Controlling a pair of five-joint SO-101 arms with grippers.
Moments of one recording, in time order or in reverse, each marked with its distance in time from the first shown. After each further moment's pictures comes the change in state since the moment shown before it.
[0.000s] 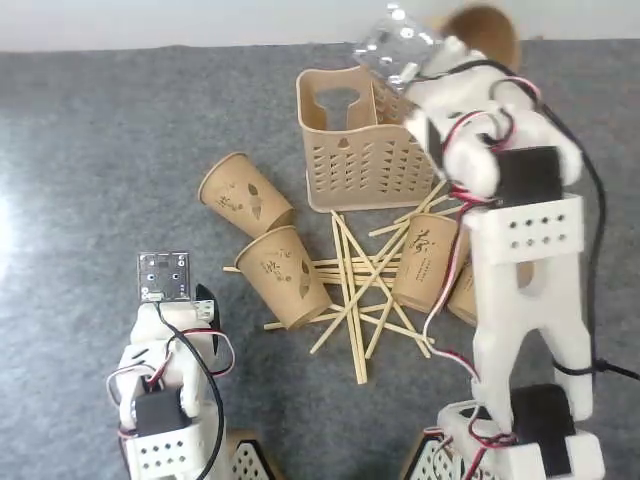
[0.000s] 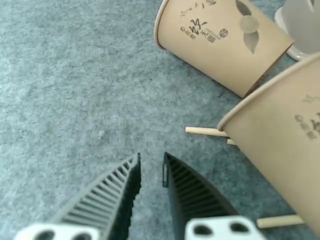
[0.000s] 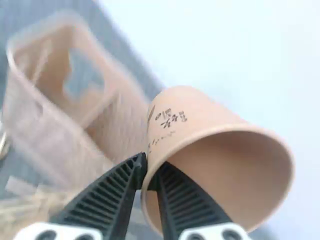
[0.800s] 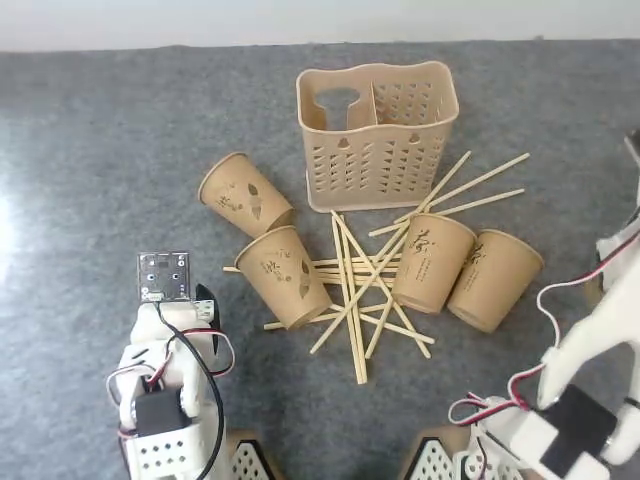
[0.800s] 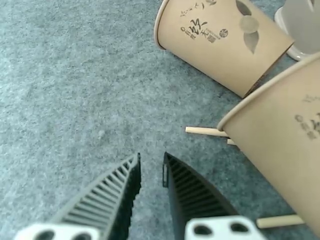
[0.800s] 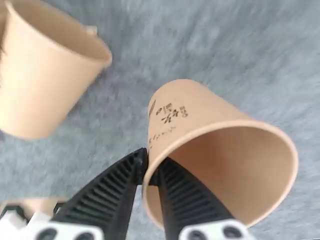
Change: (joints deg) left arm 0.0 0.0 0.0 0.0 0.0; right arm 49.5 0.9 14.5 31.9 -6.1
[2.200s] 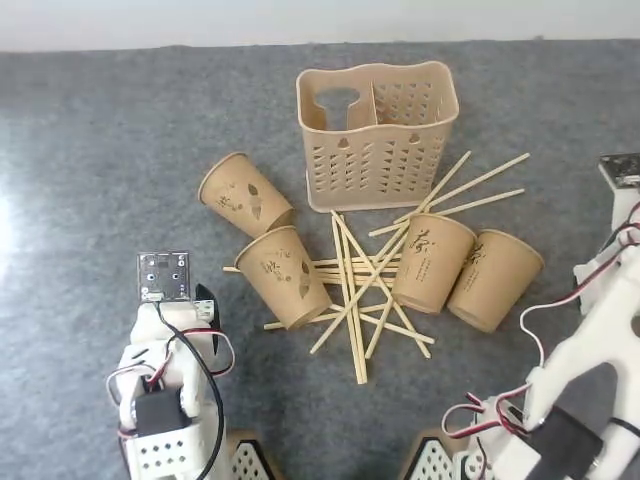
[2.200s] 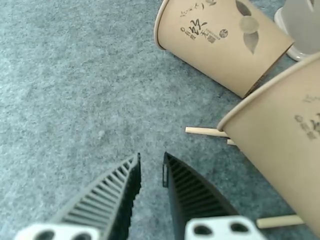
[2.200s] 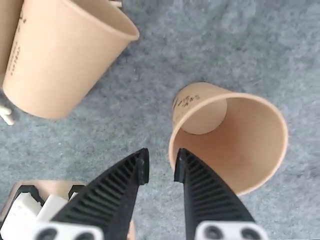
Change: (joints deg) left arm 0.0 0.0 0.0 0.0 0.0; right arm 0.0 -6.7 15.6 -1.5 1.7
